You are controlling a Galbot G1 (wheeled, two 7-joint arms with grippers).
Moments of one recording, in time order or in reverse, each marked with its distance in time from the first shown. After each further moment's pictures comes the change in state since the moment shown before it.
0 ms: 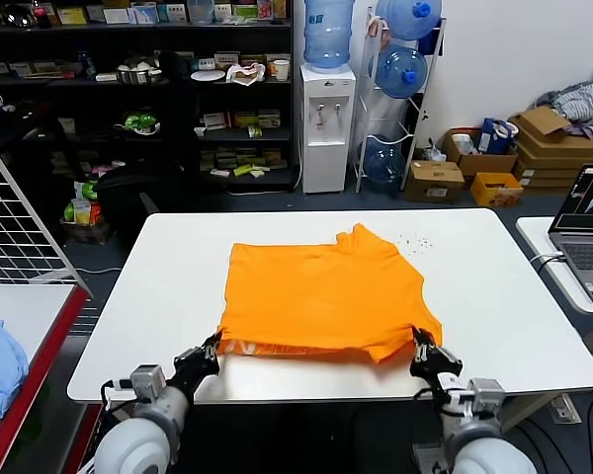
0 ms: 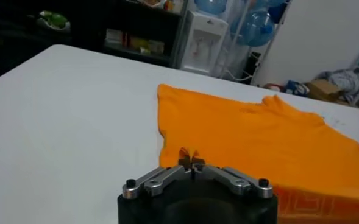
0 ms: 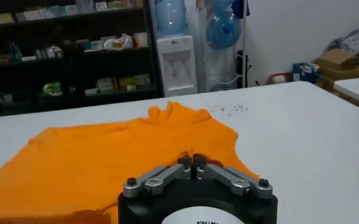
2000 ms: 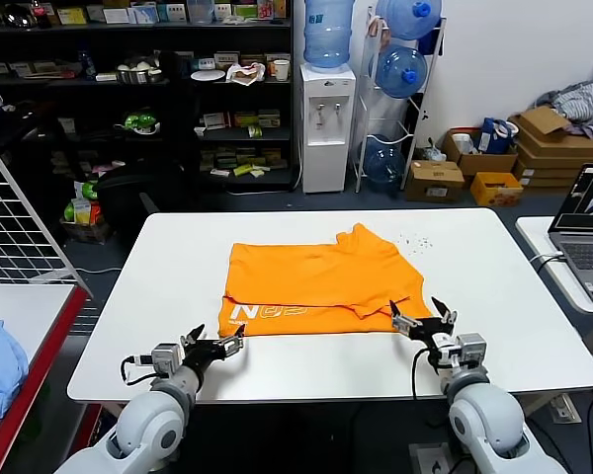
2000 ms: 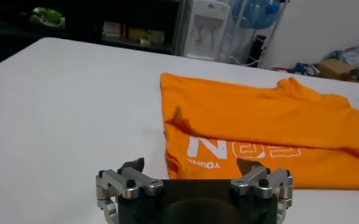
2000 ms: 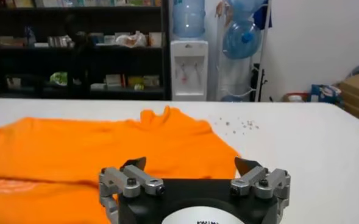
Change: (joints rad) left arm -0.088 -0.041 0.067 0.126 0.042 0.042 0.026; right arm 0.070 -0.083 -0.001 -0.217 -0.067 0.099 -0.181
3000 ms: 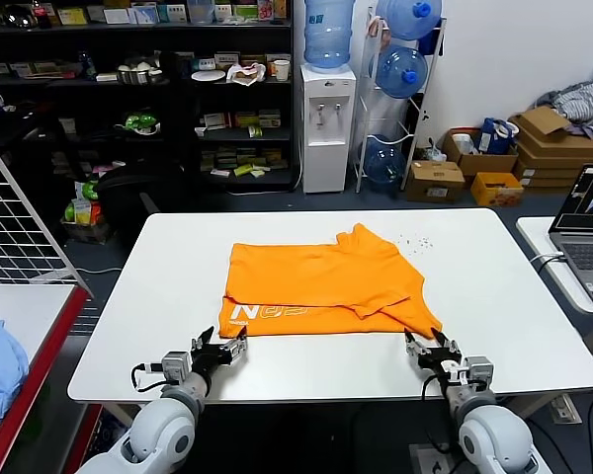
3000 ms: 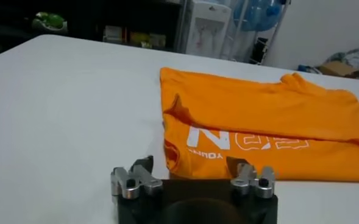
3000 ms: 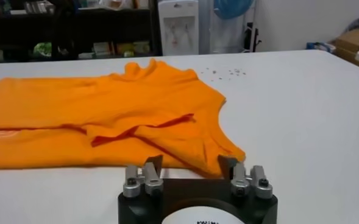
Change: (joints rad) left arm -0.007 -0.056 0.016 0.085 0.086 -0.045 0.035; right arm -0.033 -0.002 0.025 -0.071 0.046 -0.013 -0.015
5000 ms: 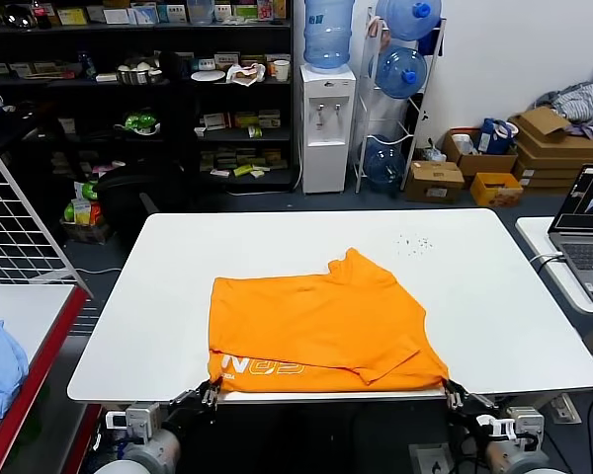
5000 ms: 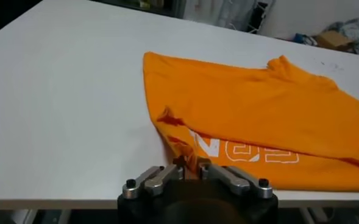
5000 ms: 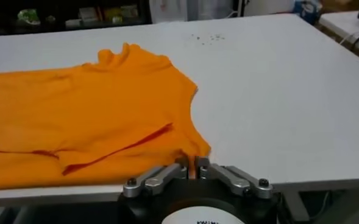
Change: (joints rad) left arm 0.326 0.223 -0.108 -0.387 -0.187 0.049 -0.153; right arm -0.395 -0.082 0.192 0.364 0.114 -0.077 0.088
